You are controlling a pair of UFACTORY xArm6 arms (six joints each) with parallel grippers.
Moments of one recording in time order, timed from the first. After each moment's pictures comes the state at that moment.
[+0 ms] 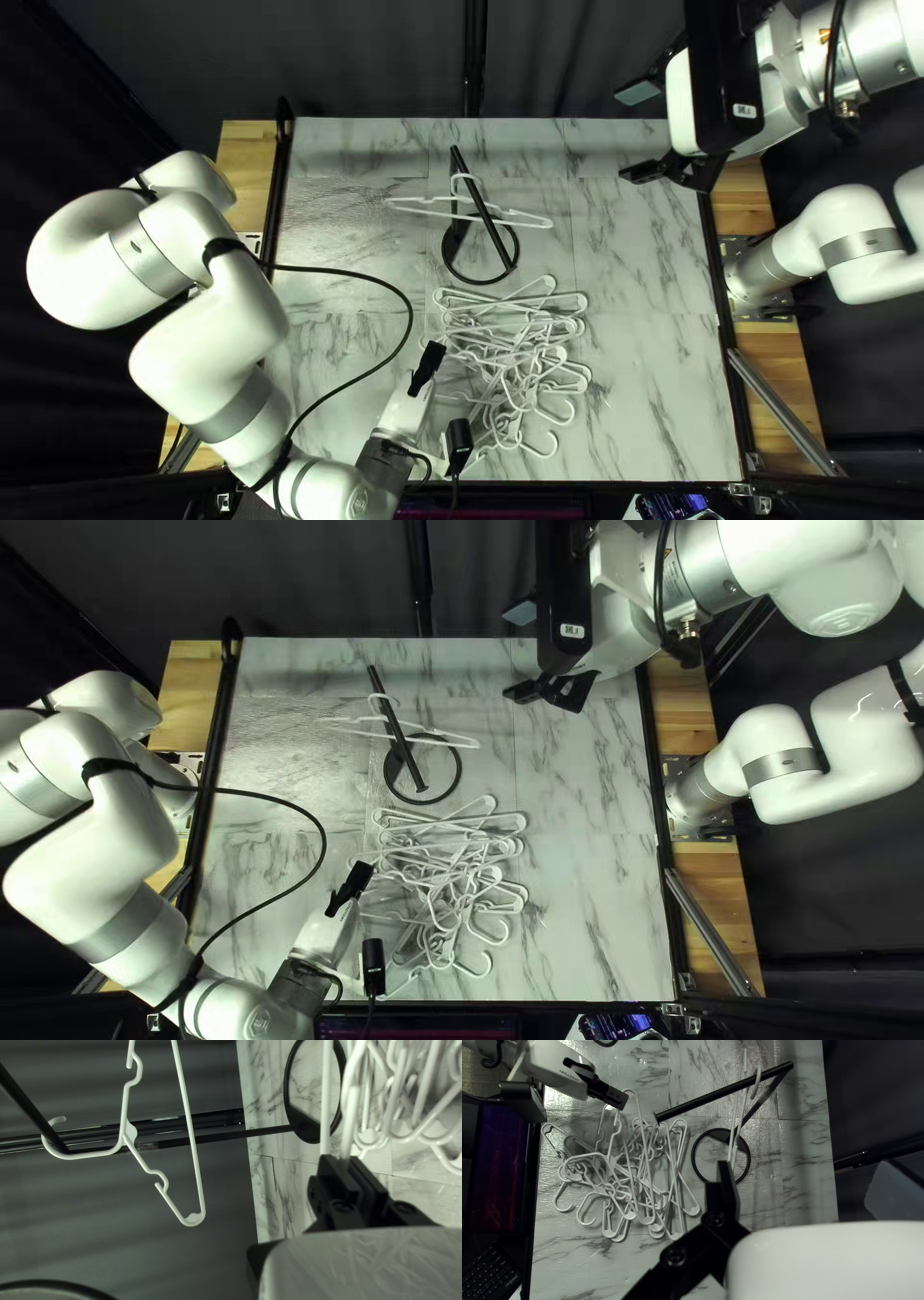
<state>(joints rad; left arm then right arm) -0.89 0.61 -1.34 0.99 1.69 -0.96 0.15 -0.63 -1.13 -0.21 1.09 0.13</state>
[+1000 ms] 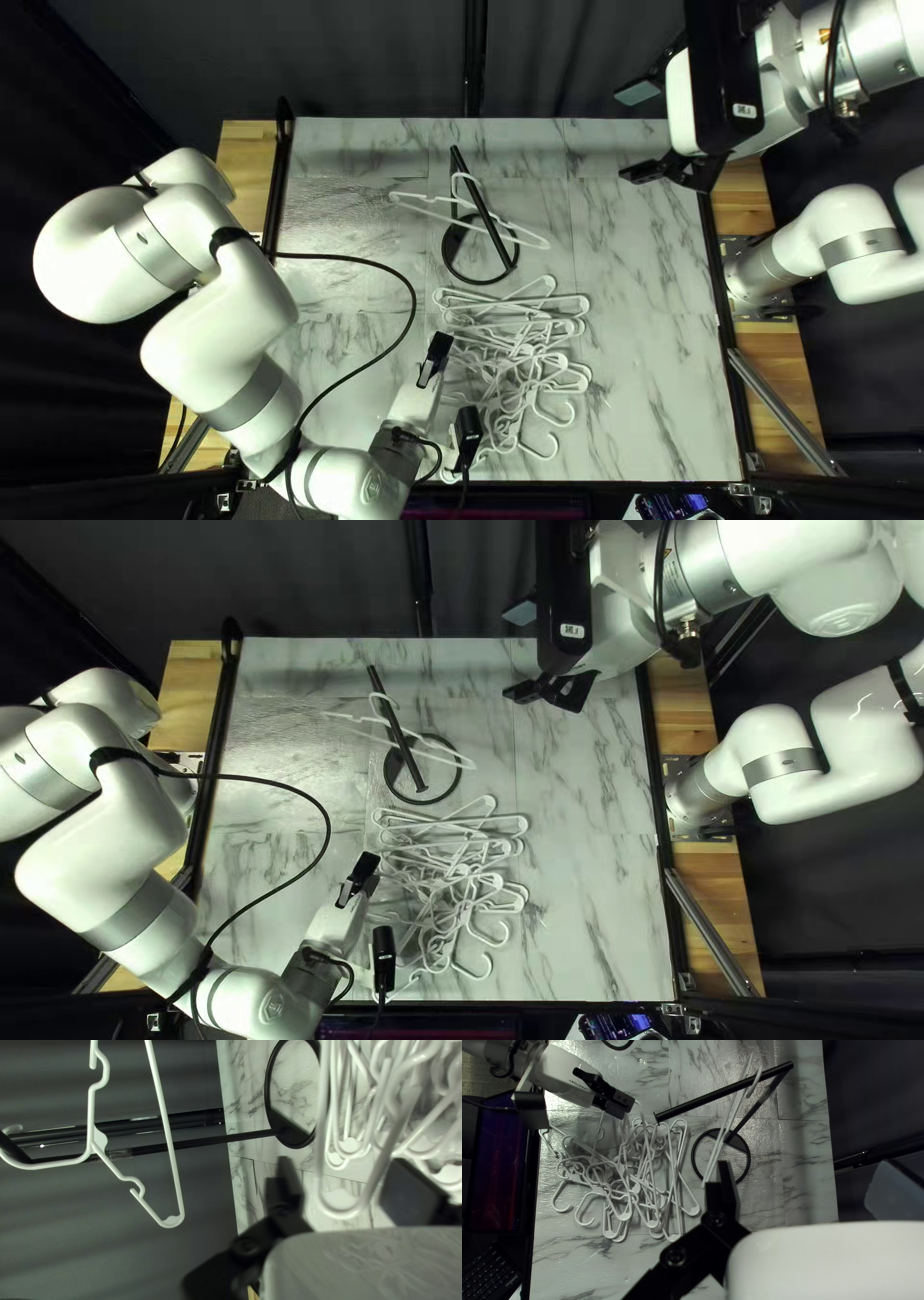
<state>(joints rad) -0.85 0.55 -1.32 0.95 1.59 -0.94 0.15 -0.63 -1.13 -0.21 1.09 0.13</state>
